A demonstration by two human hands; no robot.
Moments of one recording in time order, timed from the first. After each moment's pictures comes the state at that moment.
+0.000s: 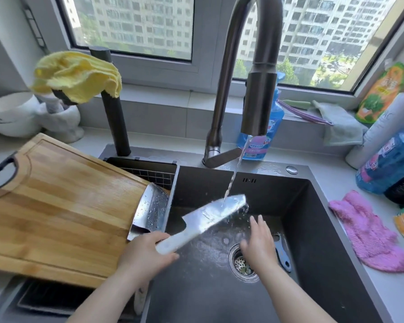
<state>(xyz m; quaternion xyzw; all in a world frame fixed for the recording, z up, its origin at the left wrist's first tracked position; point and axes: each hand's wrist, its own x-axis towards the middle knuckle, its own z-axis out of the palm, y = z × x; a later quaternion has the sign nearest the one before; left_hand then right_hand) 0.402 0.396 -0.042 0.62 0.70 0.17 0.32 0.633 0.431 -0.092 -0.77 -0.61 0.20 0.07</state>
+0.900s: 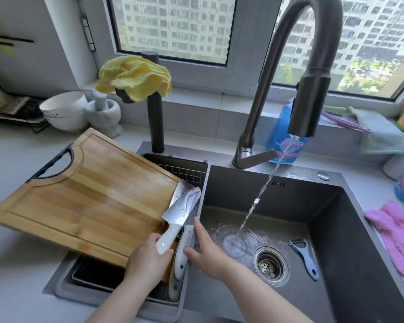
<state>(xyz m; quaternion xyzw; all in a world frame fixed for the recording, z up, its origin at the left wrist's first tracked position) 0.358 0.370 -0.060 0.49 0.80 0.17 0.30 0.495 0.405 -0.074 -0.54 -0.66 0.52 0.08</state>
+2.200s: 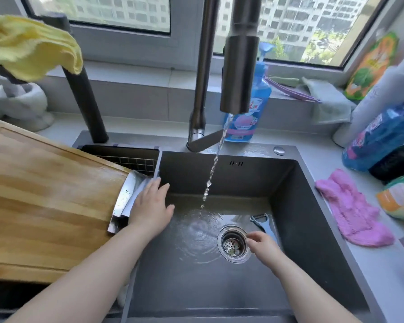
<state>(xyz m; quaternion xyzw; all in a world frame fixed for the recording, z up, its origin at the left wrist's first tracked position) 0.438 0.466 -0.065 0.70 0.69 0.09 0.18 0.689 0.415 -0.128 -0.77 -0.45 0.44 0.14</state>
